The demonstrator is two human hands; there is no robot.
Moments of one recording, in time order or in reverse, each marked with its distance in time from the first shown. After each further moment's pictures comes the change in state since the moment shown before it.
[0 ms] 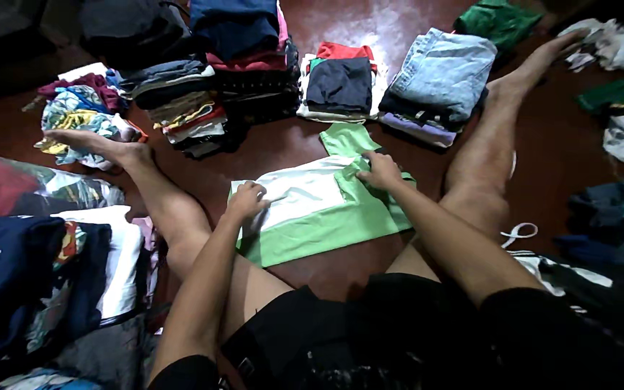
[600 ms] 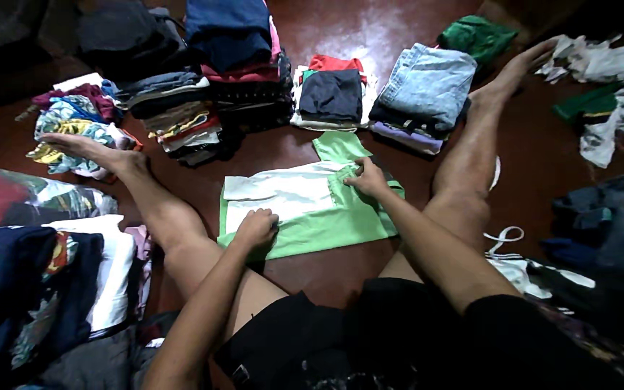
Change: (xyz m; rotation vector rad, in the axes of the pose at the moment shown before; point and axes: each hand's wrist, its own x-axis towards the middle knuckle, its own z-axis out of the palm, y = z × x) left_hand -0.035 0.038 0.032 0.205 -0.182 0.275; right_hand 0.002 -0.002 0.011 0.312 0.044 0.080
